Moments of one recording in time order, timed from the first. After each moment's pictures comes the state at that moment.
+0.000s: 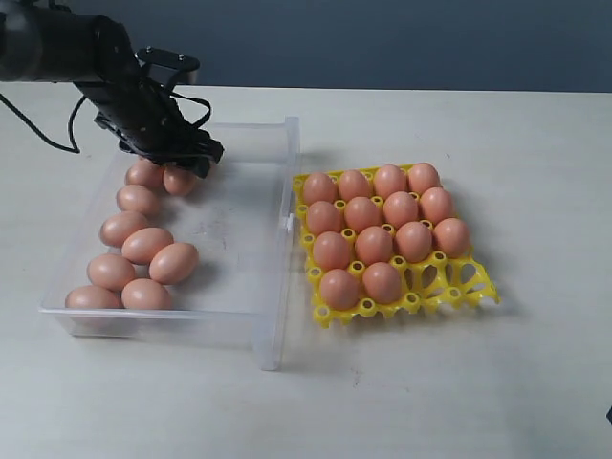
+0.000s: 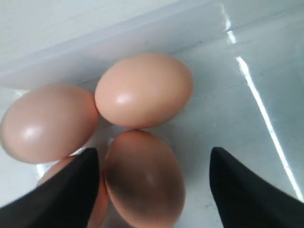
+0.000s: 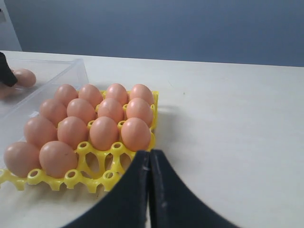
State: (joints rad) left arm -0.11 2.11 -1.49 -0.16 0.61 0.23; right arm 0.25 0.00 0.00 0.04 0.32 0.03
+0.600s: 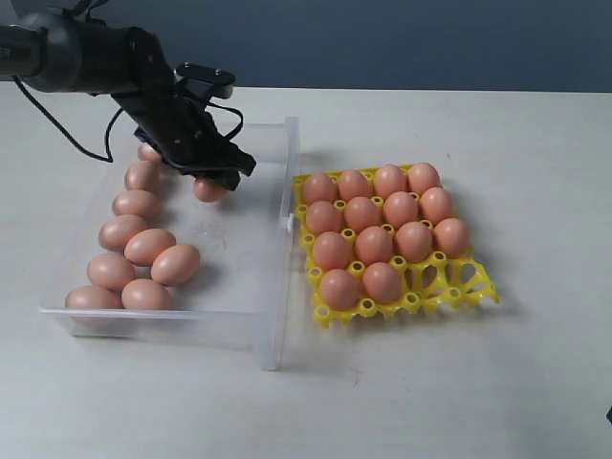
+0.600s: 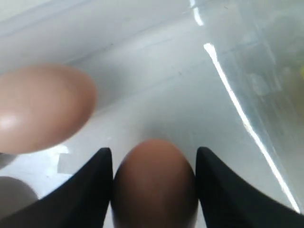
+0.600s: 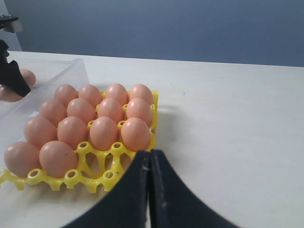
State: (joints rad) left arm -0.18 2.16 -1.53 -0.28 0.66 0.34; right arm 0.25 0.00 0.00 0.04 0.32 0.03
